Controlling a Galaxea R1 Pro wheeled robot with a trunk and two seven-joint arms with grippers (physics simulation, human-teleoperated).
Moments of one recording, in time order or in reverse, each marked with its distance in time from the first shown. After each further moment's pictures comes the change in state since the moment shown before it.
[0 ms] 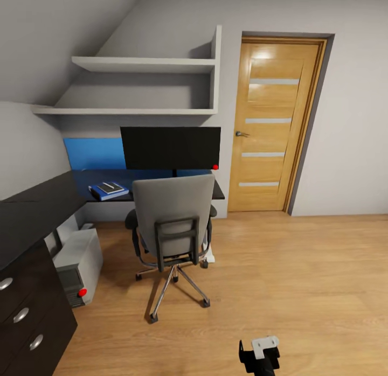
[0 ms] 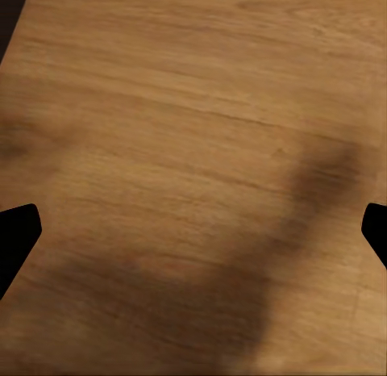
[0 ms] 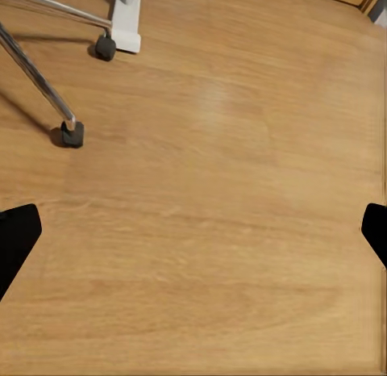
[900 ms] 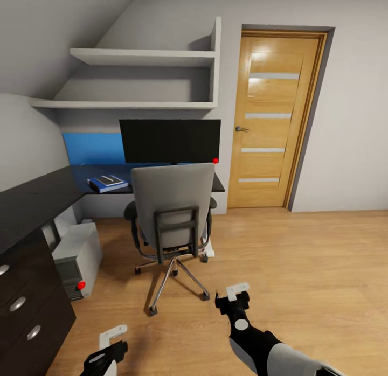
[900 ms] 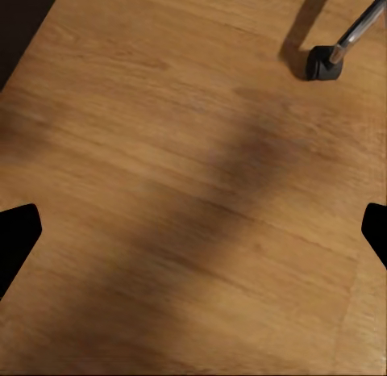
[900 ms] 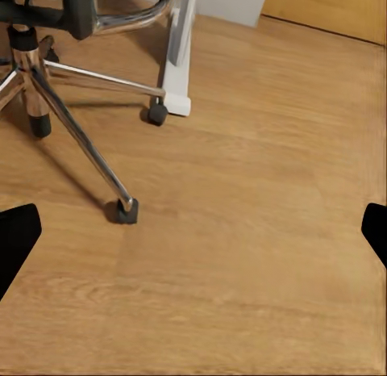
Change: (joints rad) left arm -0.080 -0.029 0.001 -0.335 0.115 0.319 0.001; right arm -0.203 0.015 0.004 -0.224 0.009 0.299 -0.003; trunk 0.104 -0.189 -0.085
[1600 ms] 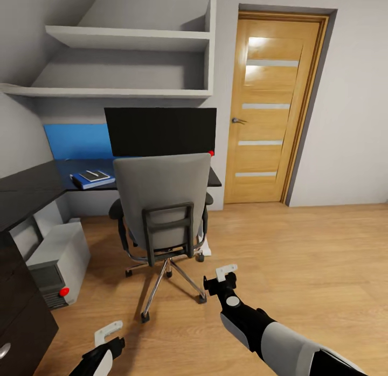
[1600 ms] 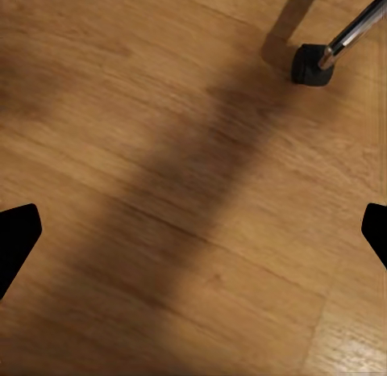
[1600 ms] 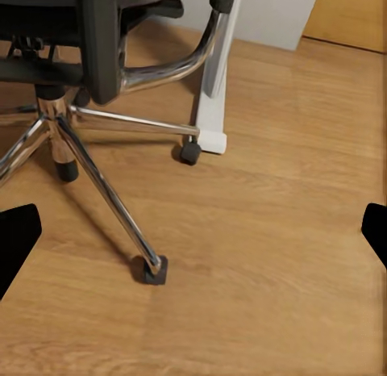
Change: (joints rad) left arm -0.003 0.015 0.003 -0.070 0.119 0.127 -0.004; right arm -0.079 0.000 -0.001 -0.112 -0.004 0.093 0.070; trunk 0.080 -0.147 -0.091
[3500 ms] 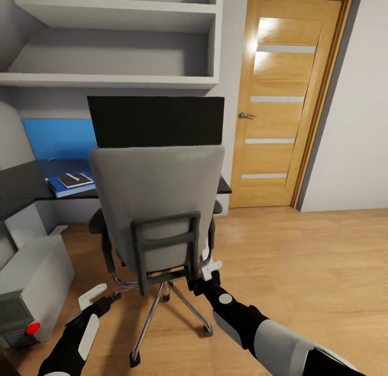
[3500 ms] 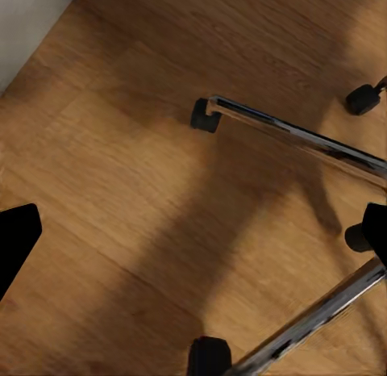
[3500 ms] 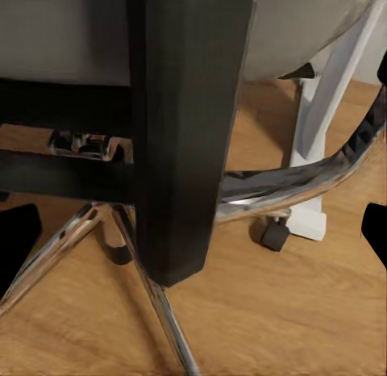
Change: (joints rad) left arm 0.000 0.016 0.020 -0.372 0.145 0.103 0.001; right arm -0.012 0.037 0.003 -0.018 0.013 -0.017 0.191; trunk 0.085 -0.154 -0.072
